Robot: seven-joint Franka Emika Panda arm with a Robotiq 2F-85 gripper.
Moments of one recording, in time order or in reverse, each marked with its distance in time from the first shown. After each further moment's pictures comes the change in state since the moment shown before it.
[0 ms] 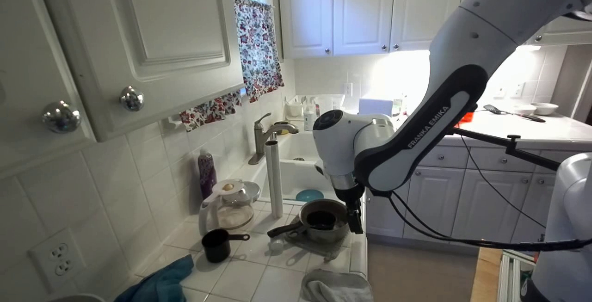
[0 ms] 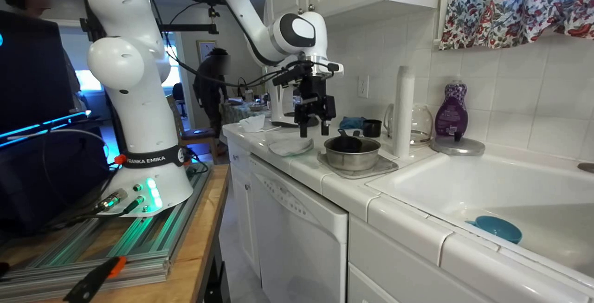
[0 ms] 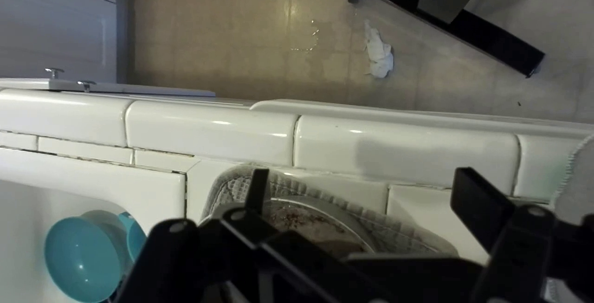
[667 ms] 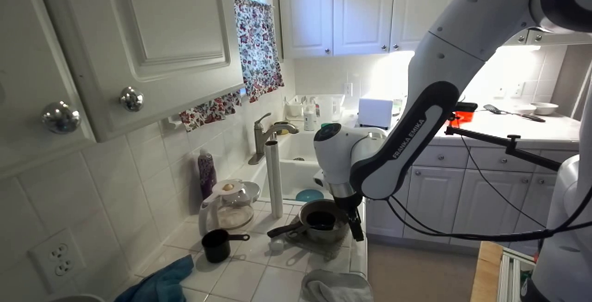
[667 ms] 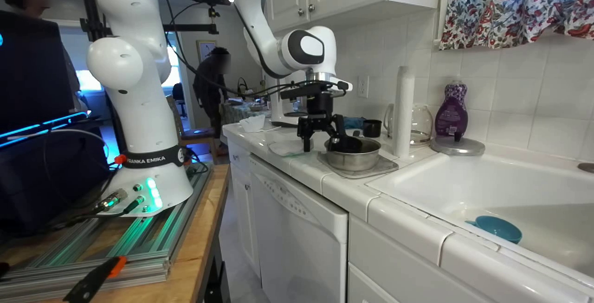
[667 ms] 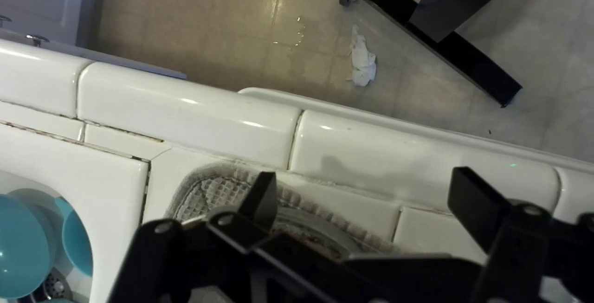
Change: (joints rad) arm -0.016 0.128 -0.049 0.027 0.002 0.099 -0.192
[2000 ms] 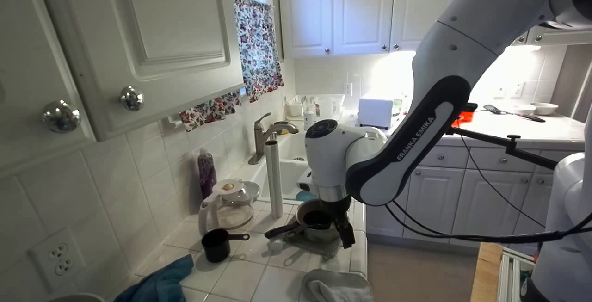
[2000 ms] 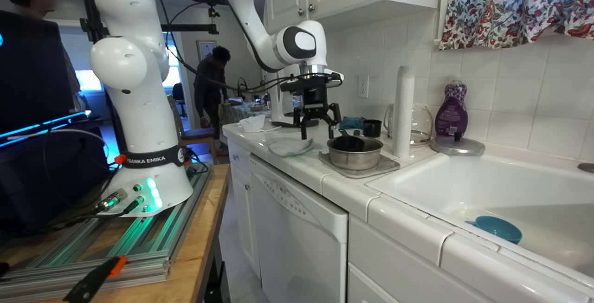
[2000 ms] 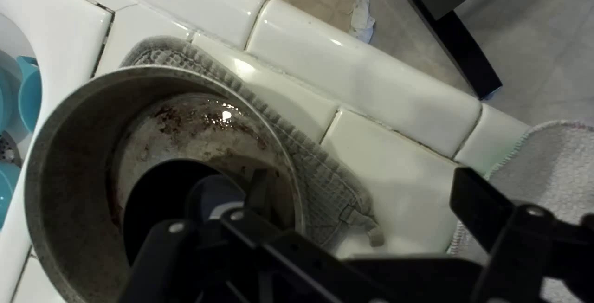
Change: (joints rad) arm 0.056 -0.041 0.072 0.002 0.052 0.045 -0.165
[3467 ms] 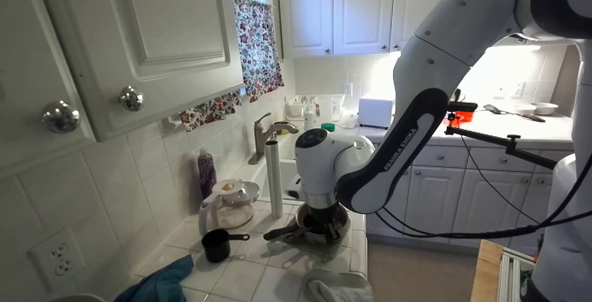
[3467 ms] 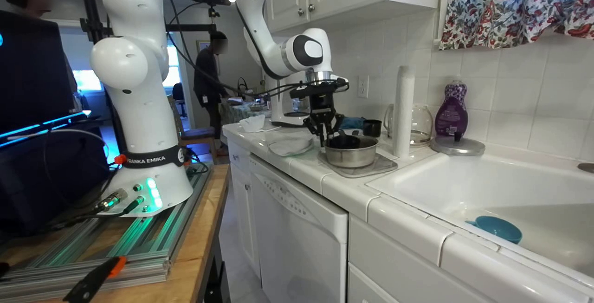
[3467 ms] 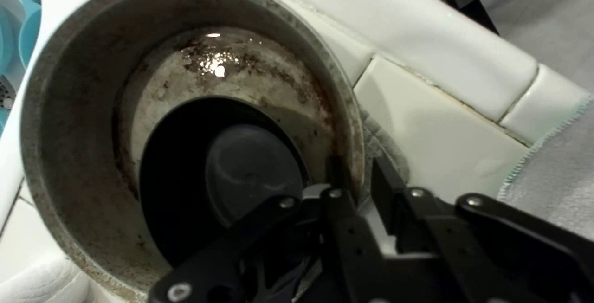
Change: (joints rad) arm 0.012 0.108 -0.001 0.076 -0.075 0.062 -0.001
